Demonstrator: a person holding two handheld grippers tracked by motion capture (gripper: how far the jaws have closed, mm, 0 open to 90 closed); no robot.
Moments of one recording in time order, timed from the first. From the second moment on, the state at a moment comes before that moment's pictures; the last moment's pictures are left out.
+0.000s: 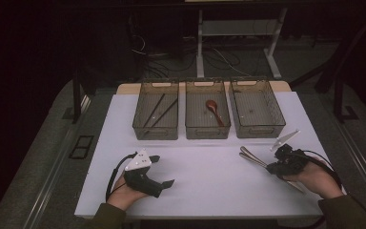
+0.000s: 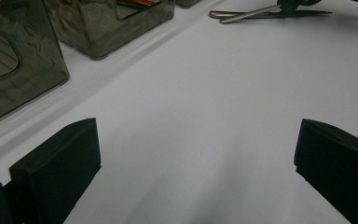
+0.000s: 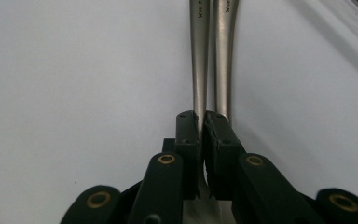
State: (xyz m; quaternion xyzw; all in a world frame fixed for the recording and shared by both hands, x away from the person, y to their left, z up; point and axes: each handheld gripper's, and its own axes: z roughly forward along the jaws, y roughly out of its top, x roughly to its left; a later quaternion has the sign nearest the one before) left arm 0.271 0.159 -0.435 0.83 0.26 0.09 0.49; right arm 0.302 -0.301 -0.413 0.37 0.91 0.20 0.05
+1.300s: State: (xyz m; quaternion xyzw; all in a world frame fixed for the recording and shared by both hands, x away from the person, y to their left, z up) left arm 0.272 0.161 -0.435 0.83 0.26 0.09 0.49; right arm 0.302 -0.339 -0.376 0.41 0.84 0.34 0.10
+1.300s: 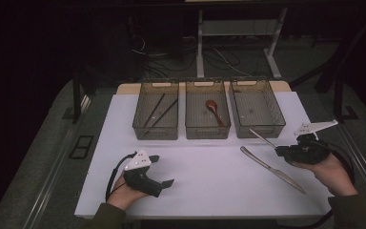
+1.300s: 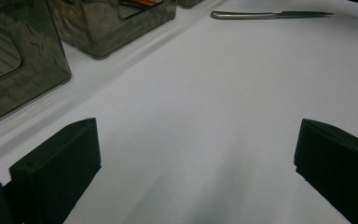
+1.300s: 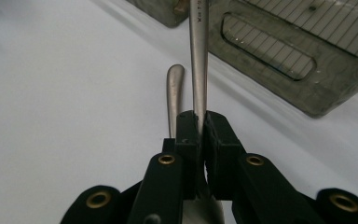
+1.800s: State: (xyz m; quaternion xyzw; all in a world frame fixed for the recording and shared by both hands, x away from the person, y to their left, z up) left arm 0.272 0.162 -0.435 0.83 0.26 0.09 0.49; right arm 0.313 -0.349 -0.364 0.43 0.82 0.36 0.11
